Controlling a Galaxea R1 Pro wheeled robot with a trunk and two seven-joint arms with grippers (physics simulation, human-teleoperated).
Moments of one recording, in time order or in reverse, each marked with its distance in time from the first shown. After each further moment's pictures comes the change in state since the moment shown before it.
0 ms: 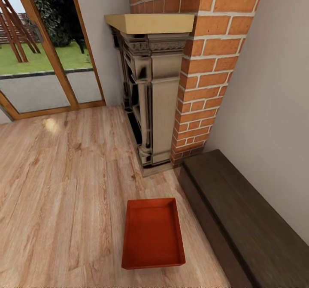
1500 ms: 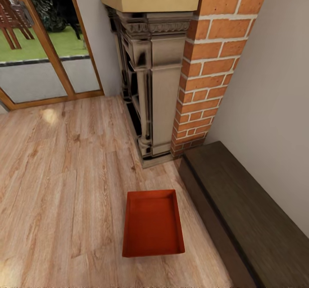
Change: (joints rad) left arm 0.000 0.000 0.000 0.000 0.000 0.000 0.000; right arm 0.000 -0.001 0.000 0.000 0.000 0.000 0.001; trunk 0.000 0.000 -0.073
